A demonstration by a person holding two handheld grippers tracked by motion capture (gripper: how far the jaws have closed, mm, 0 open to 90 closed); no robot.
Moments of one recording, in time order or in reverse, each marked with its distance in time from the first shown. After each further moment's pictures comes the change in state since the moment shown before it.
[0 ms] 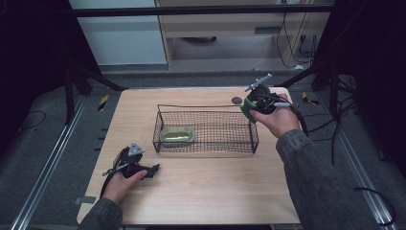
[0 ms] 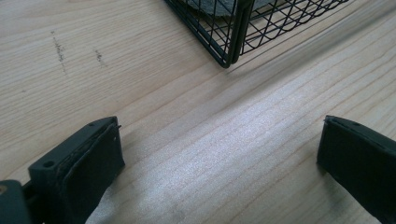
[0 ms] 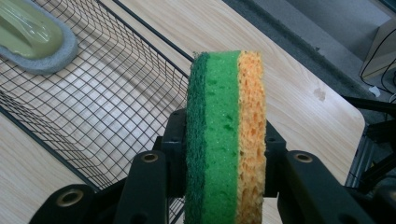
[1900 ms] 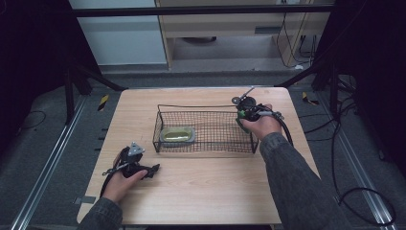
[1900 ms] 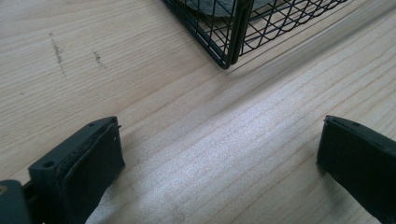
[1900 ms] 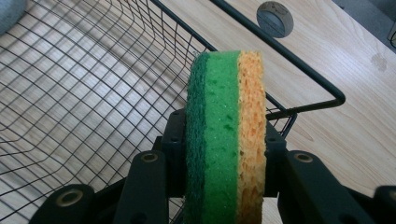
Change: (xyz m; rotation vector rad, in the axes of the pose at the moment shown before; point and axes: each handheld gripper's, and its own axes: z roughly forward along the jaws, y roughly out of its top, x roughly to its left) left arm 0.001 0.000 0.001 -0.001 -0.005 0.005; right arm 0.012 -0.014 0.085 0.141 0.015 0.029
